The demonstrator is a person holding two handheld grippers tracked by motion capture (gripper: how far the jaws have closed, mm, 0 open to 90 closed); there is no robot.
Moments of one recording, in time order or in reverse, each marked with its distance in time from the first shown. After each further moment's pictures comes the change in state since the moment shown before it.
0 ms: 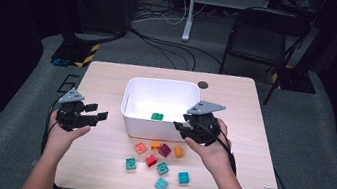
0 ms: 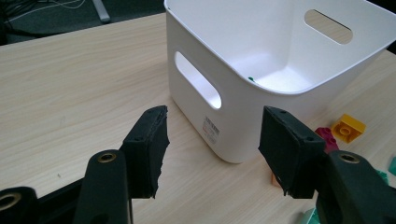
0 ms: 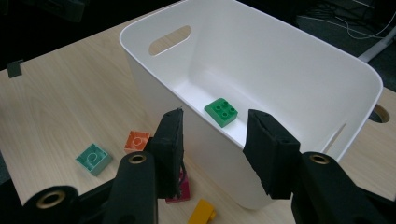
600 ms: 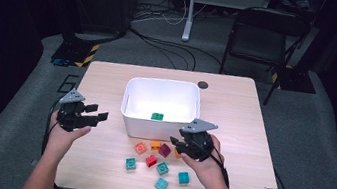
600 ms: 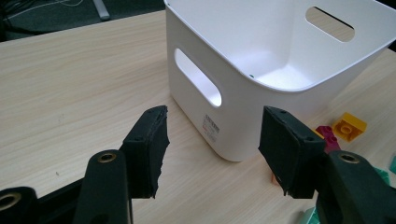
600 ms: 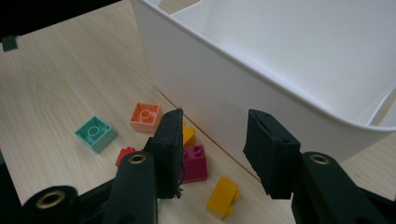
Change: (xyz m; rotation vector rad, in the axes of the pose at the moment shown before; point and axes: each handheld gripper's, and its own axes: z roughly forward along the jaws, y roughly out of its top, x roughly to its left) left arm 0.000 -0.001 0.002 0.007 0.001 -0.002; right arm 0.017 -0.049 0.028 0.012 0.016 0.006
